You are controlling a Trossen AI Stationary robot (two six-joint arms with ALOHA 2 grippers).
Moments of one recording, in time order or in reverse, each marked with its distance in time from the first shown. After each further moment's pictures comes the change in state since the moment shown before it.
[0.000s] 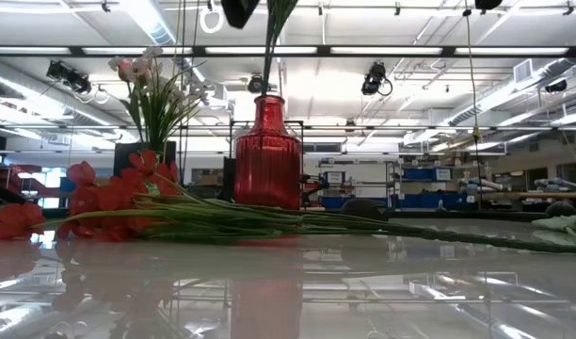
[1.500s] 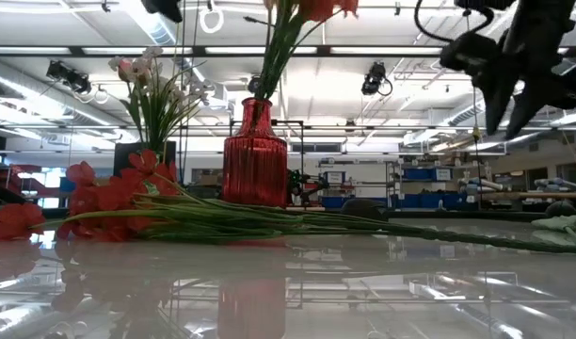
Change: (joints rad) left arm 0.044 -0.112 0.338 -1.046 -0.072 -0.002; right arm 0.052 0.469 0.000 -0.796 -0.002 1.454
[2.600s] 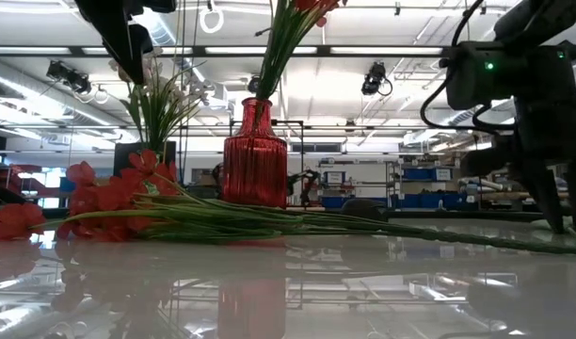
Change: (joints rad) left arm -0.002 -0.079 -0.308 0.031 -0.027 -0.160; right arm 0.038 0.350 -0.234 0.207 -0.160 0.421
